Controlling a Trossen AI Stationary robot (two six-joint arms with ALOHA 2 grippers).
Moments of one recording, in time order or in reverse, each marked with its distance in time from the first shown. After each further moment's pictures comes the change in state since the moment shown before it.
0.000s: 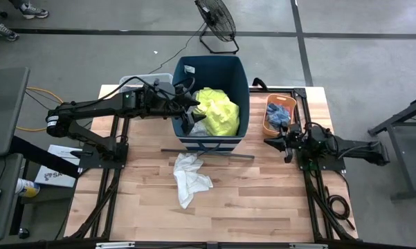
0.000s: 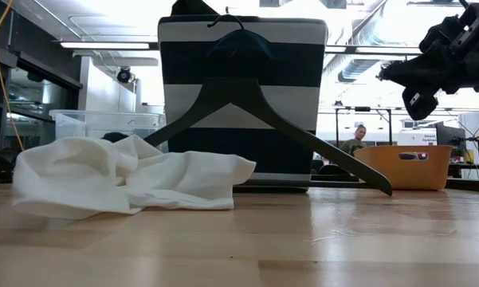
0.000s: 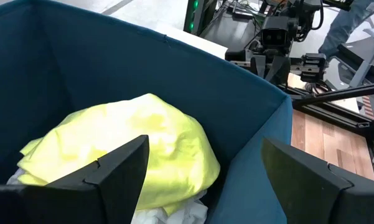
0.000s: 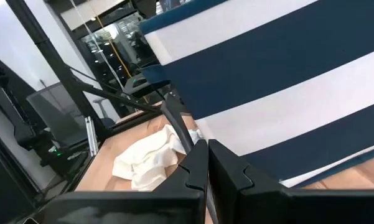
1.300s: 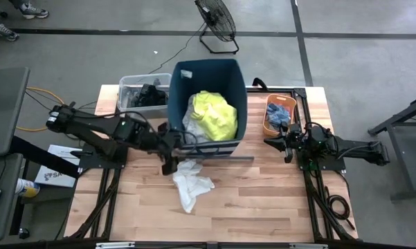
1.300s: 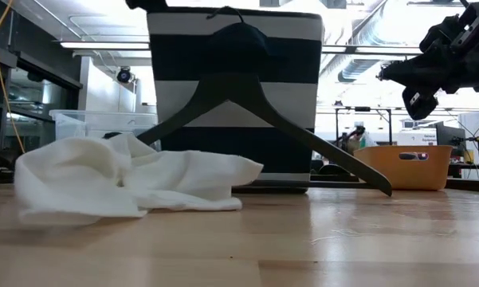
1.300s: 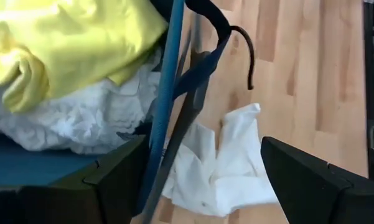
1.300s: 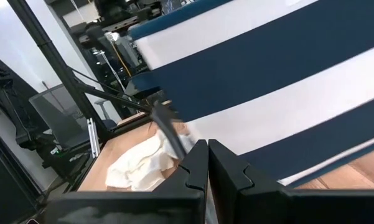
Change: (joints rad) left arm -0.401 0.008 0.000 -0.441 -0.107 -0.137; right arm 0.000 0.000 -0.003 0.021 0.002 0.004
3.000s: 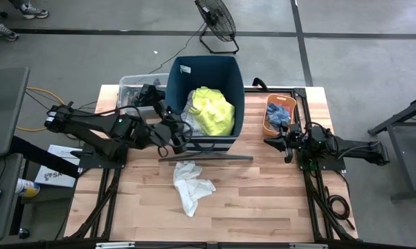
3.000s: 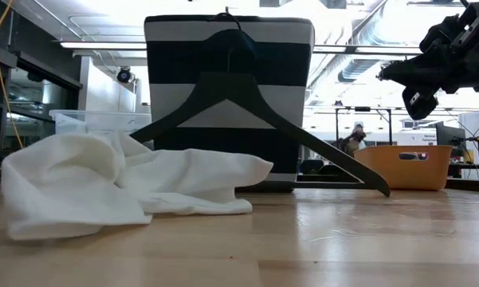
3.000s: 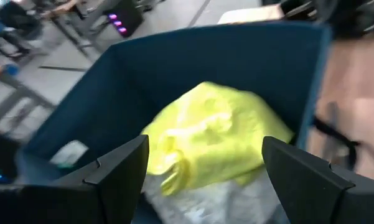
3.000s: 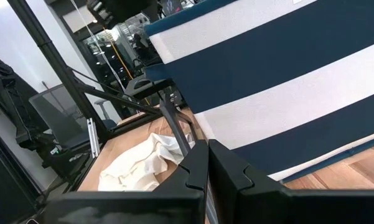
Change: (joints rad) left arm 0.015 -0.024 0.000 0.220 -0.608 0.306; right arm 0.000 0.000 0.000 0.001 0.000 0.000
